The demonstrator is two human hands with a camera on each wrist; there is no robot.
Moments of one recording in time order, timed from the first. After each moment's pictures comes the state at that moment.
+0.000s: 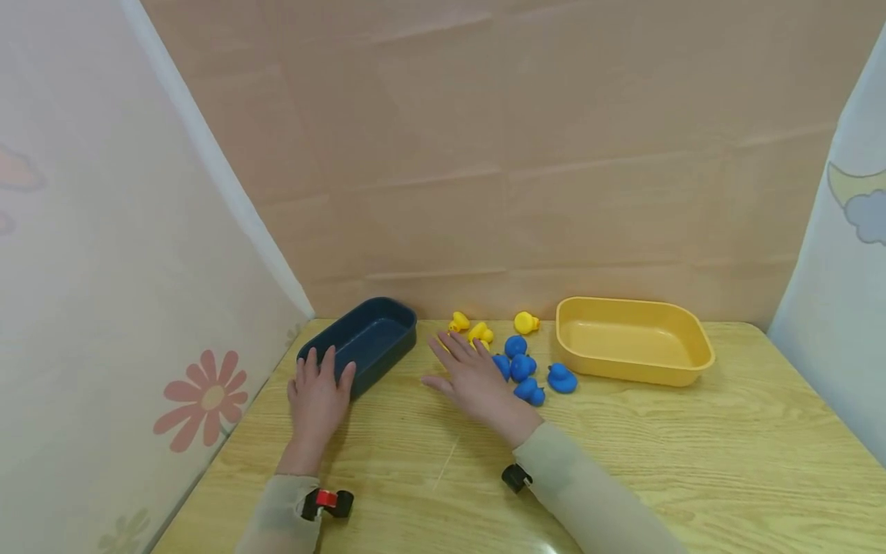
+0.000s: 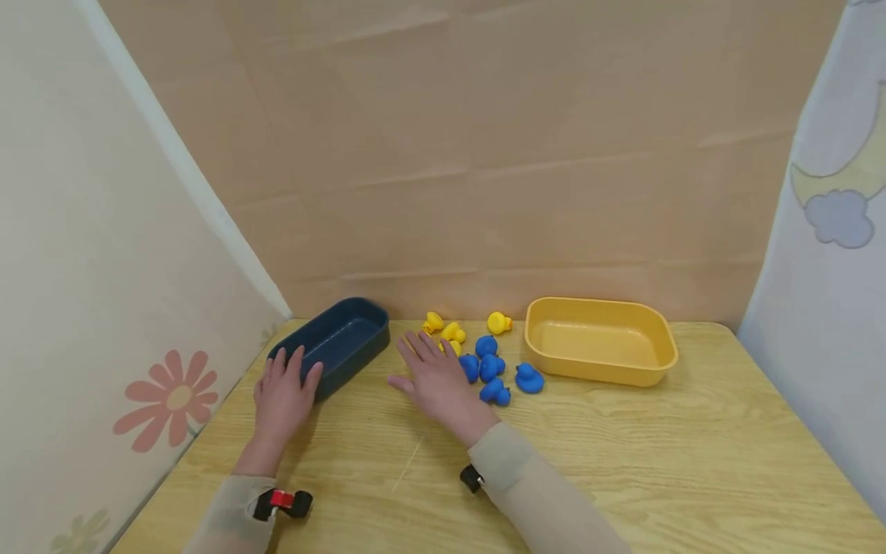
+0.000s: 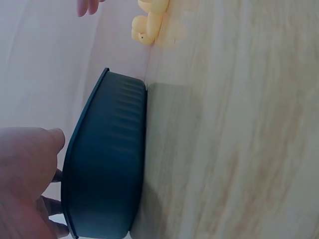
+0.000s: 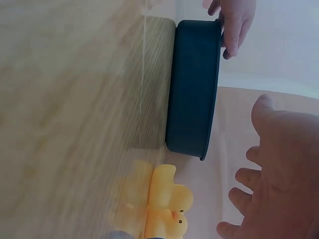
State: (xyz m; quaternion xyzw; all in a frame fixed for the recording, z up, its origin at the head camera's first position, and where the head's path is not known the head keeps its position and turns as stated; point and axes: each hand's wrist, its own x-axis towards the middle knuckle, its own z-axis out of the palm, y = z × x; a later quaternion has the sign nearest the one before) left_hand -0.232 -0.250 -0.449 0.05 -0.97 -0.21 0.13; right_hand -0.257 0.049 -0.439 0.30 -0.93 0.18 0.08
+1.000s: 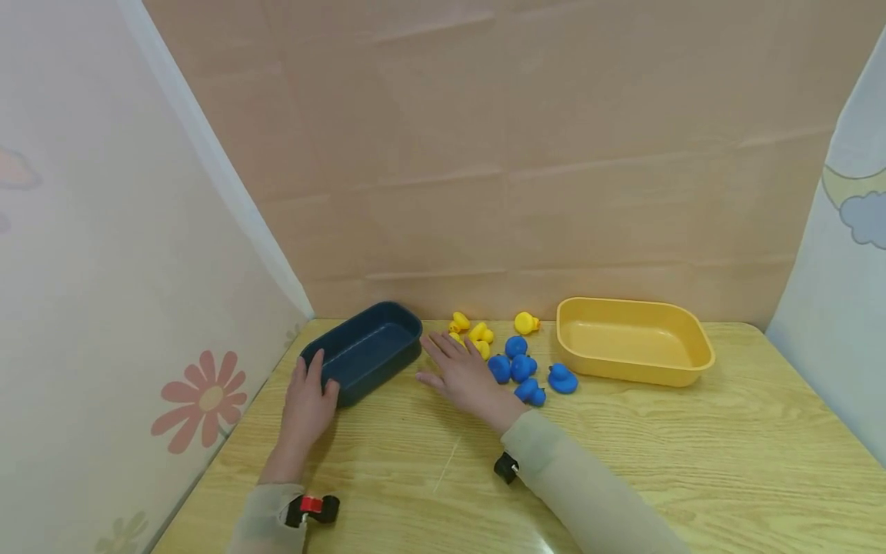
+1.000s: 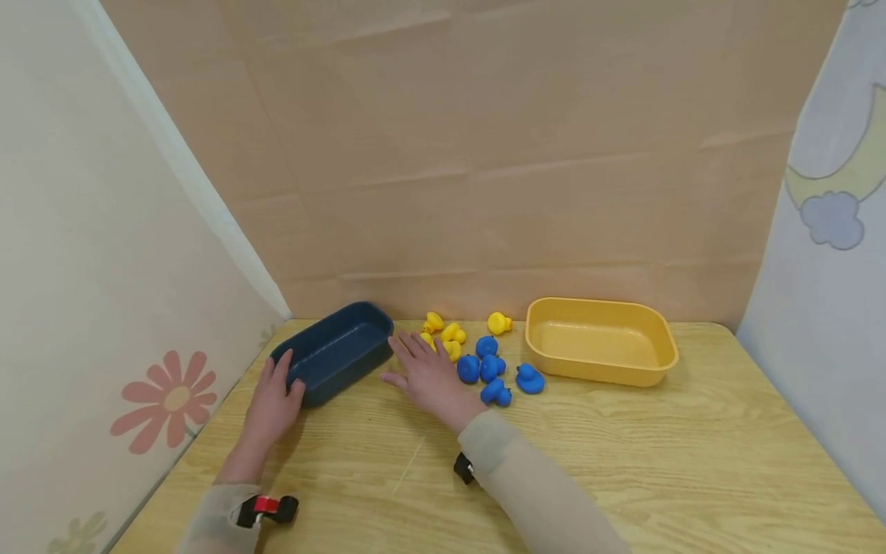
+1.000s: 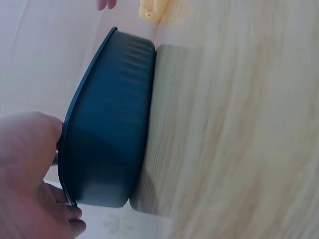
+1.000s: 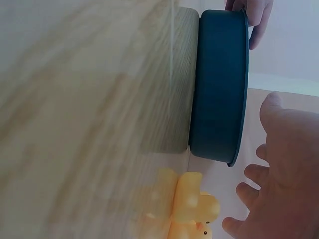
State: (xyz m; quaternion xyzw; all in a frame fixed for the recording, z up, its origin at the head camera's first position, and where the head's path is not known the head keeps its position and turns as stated) left_hand -0.232 -0.280 -0.456 0.02 -0.95 -0.29 0.12; right_hand -0.282 0.031 -0.452 0.32 -0.93 0.17 0.10
